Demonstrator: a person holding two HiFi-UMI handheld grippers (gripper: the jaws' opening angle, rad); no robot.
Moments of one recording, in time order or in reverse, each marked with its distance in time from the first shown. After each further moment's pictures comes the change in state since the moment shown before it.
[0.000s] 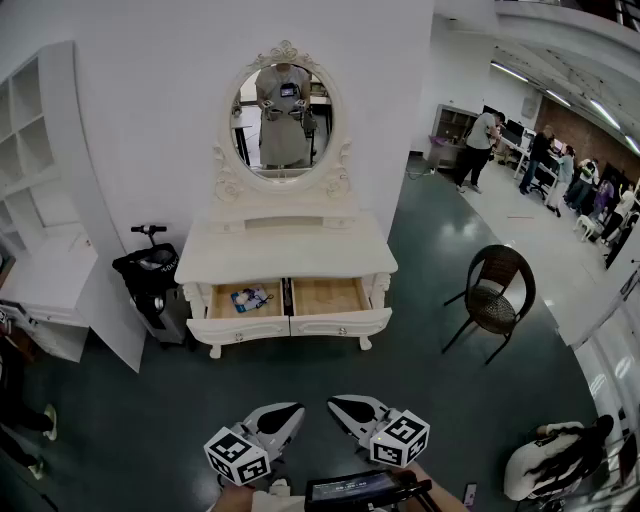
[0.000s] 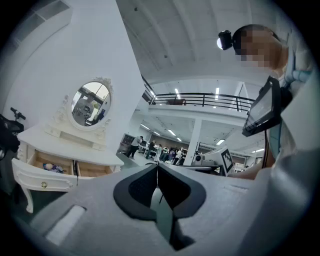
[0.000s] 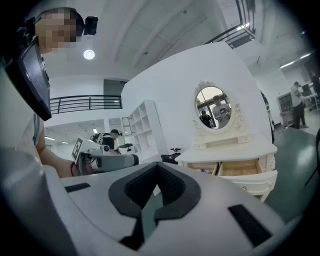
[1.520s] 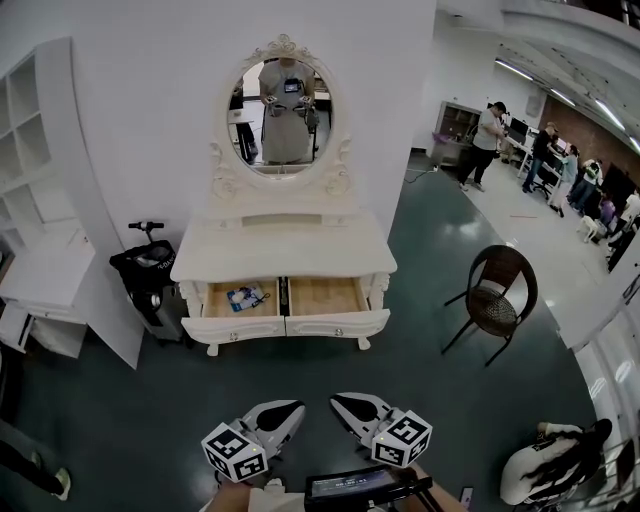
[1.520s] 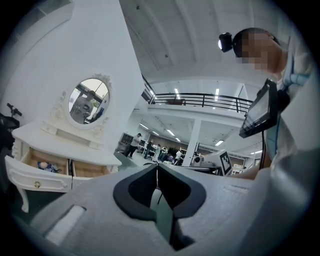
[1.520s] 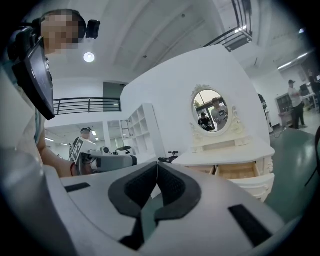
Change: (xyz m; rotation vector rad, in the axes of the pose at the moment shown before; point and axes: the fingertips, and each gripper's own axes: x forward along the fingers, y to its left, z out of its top) left arm 0.031 0.003 0.002 -0.016 0.001 -0.020; right arm -0.010 -0.033 0.009 0.001 -0.035 -0.008
